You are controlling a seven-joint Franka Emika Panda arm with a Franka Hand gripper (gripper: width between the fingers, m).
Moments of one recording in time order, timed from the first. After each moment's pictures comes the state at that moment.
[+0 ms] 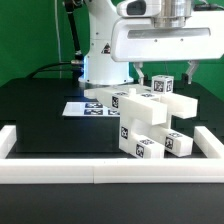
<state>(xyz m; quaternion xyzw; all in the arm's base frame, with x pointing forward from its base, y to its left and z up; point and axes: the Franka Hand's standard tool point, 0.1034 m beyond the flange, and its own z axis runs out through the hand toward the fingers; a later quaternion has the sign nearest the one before) 0.511 0.079 0.113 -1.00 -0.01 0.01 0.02</state>
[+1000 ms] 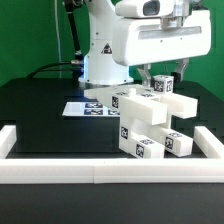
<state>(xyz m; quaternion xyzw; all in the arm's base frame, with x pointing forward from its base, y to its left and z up) 0.511 0.075 0.113 -0.97 -0.25 0.01 0.02</state>
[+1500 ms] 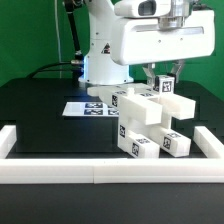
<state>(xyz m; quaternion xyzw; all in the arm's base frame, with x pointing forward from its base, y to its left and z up) 0.511 0.075 0.113 -0.99 -0.15 0.01 0.02</state>
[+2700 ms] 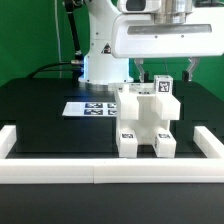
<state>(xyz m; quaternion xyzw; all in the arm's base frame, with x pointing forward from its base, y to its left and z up) 0.515 0.080 0.123 -1.00 0.02 0.01 0.02</state>
